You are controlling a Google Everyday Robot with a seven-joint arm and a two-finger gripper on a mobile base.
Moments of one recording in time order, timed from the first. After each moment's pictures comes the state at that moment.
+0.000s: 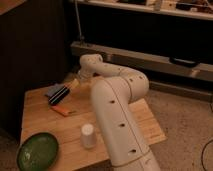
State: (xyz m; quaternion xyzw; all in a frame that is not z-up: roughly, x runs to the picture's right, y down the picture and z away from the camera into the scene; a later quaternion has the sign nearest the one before) arm -0.174 -0.033 0.992 -0.32 -0.05 0.49 0.81
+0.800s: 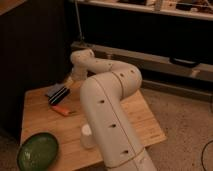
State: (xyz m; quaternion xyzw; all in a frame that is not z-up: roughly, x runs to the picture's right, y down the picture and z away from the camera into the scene) arm -0.202 -0.054 0.946 -0.29 0.02 0.52 0.80
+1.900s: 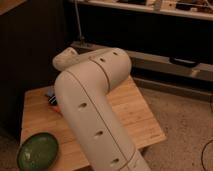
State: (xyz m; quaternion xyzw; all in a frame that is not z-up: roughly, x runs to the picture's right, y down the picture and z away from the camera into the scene) arm -0.208 -0.049 0.920 -0.20 0.08 0.64 0.73
